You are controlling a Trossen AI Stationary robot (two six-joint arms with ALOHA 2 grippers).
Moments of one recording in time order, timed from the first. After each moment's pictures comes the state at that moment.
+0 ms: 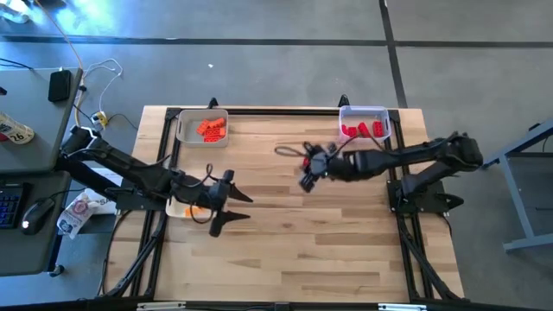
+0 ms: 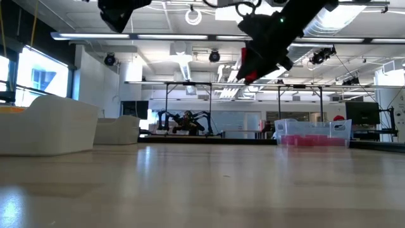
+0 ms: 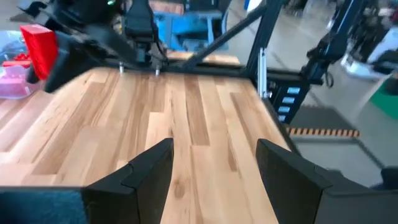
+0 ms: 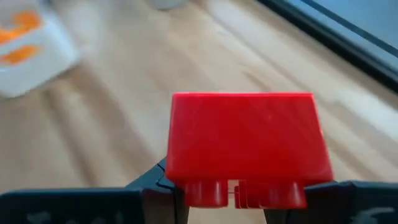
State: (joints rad) left arm -0.25 1.07 0.64 0.14 -0.21 -0.21; right arm 0.02 1.44 0.99 -0.35 0.43 0.52
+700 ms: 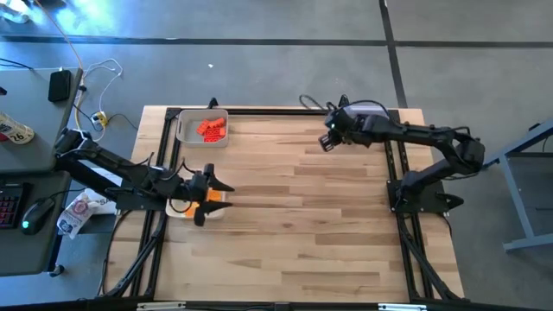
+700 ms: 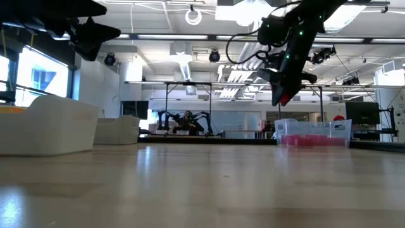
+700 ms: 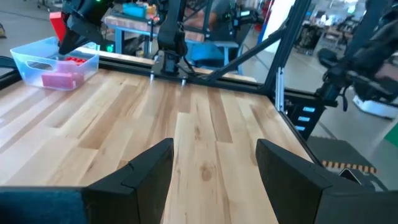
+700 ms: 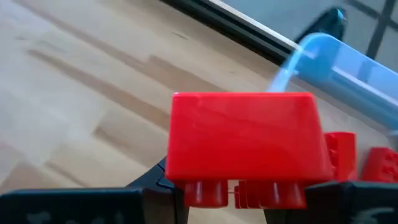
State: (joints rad) left arm -0.25 0.72 0.27 0.29 -0.30 -0.23; right arm -0.47 1.41 0.99 -0.66 0.38 0.46
